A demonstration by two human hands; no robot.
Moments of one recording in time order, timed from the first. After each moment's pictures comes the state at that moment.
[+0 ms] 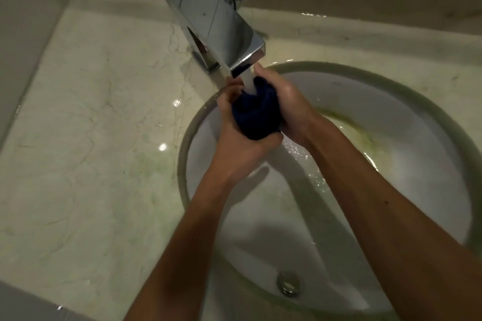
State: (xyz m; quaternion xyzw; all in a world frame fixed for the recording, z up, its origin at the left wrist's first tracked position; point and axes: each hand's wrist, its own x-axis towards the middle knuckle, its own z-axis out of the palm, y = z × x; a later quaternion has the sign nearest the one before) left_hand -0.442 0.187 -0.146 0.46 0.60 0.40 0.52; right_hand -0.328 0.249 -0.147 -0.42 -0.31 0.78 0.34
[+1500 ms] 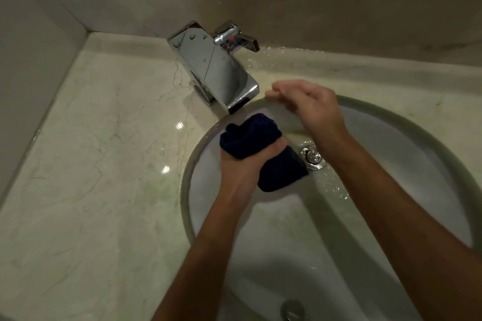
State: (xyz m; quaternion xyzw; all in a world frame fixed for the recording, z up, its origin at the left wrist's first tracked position) left_hand -0.430 0.192 -0.148 0.30 0.55 0.49 0.61; right_hand -0.293 0.257 -0.128 -0.57 -0.43 0.53 0.46
